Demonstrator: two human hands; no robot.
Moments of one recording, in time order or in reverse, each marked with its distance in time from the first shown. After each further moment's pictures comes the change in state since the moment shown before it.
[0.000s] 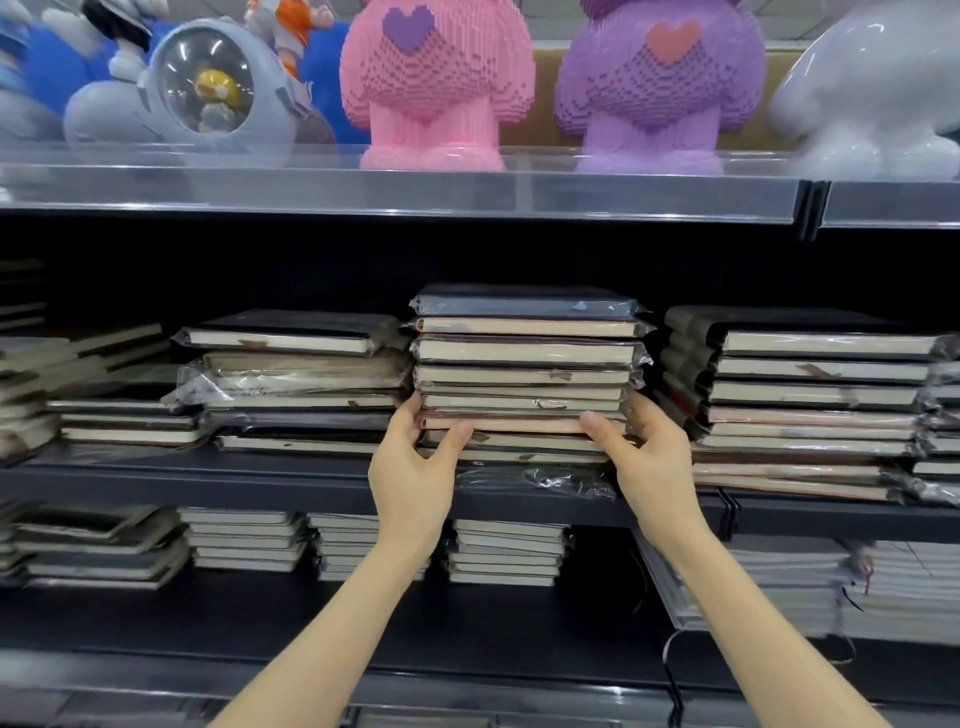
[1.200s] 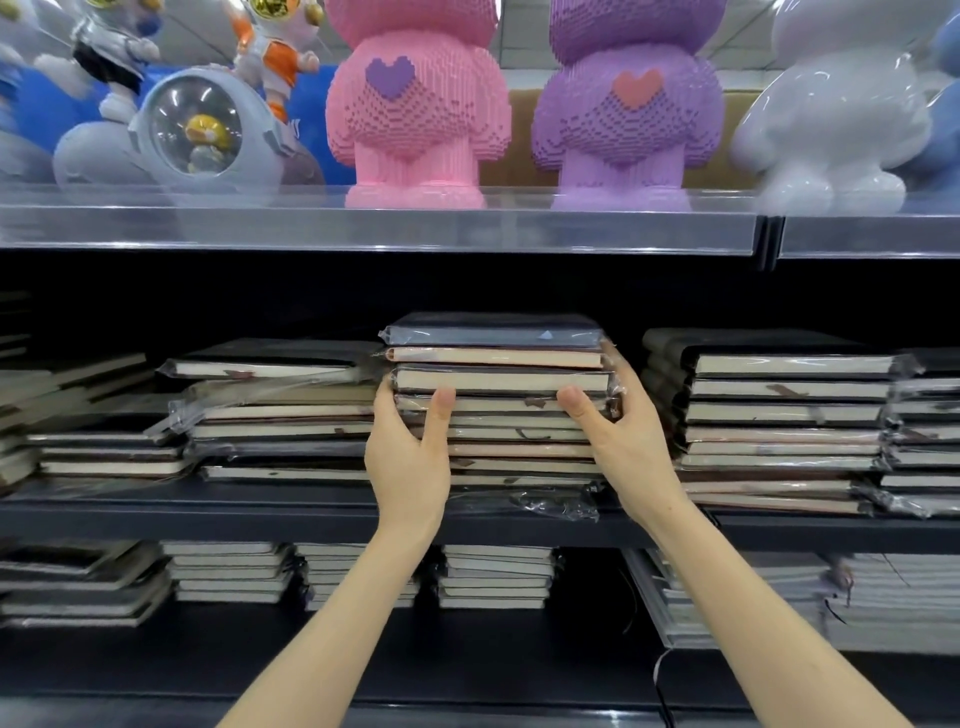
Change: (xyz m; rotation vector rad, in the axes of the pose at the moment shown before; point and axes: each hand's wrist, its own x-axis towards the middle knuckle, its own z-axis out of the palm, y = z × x) left_hand 0.011 0.042 0.006 0.037 0.032 0.056; right_hand 0.018 -0.041 0.002 0.019 -0.075 -0.067
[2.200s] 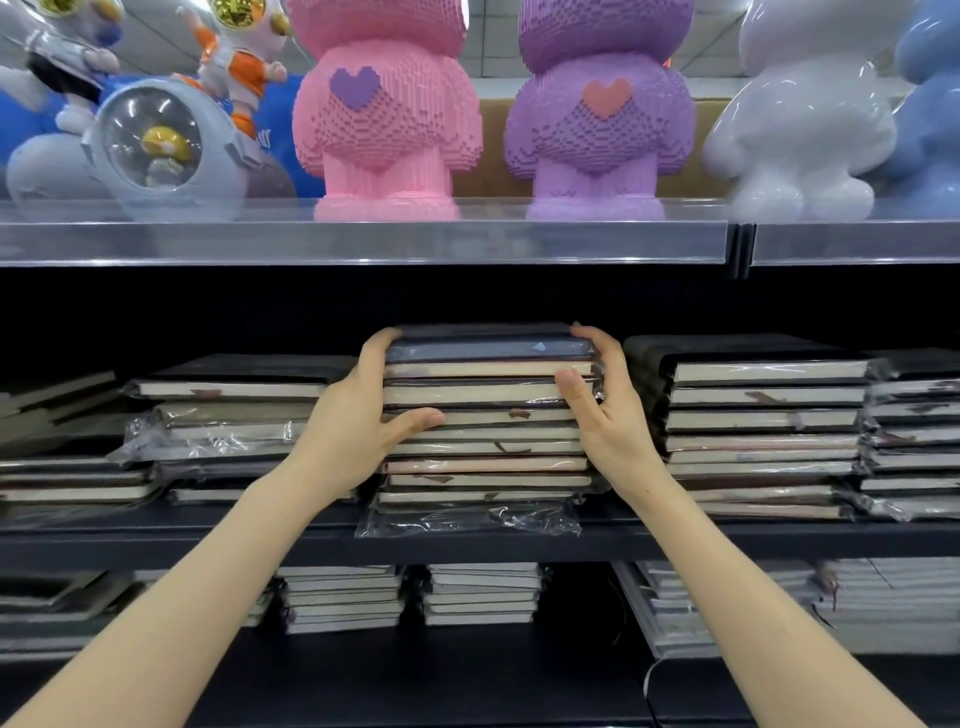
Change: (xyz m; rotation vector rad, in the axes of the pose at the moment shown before) left_hand 0.060 0.010 -0.032 0.457 -0.418 0.432; right_hand 0.029 0.010 -0.009 -0.027 -0.044 -0.191
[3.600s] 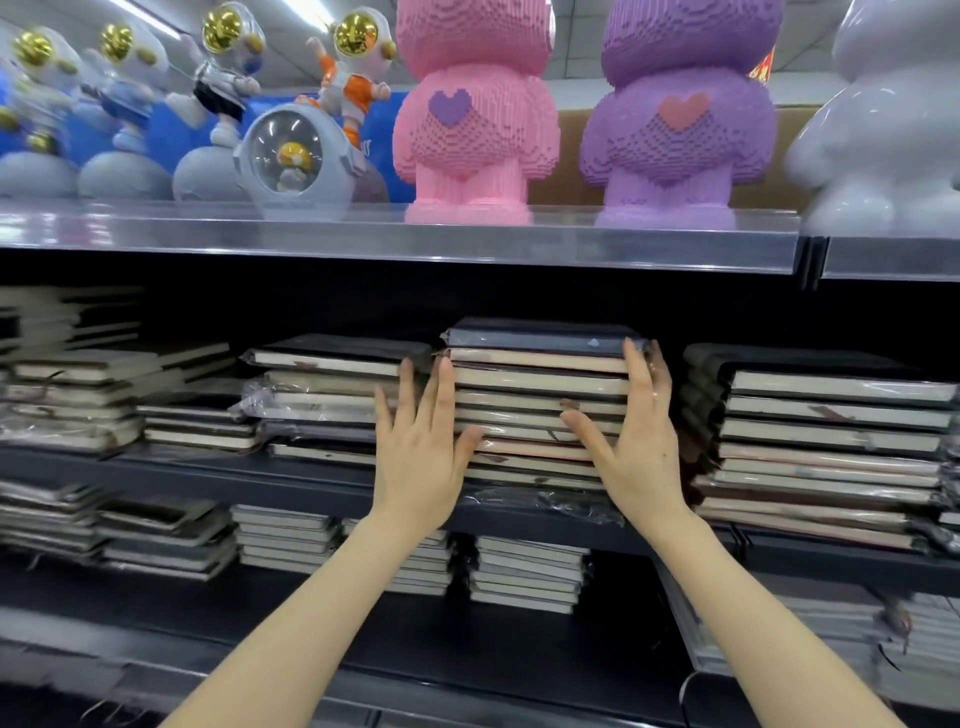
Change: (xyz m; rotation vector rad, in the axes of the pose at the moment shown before) left_hand -0.048 -0.021 0.040 0.524 0.171 -0.006; right_hand -0.025 0.003 0.021 -0.375 0.074 -0.162
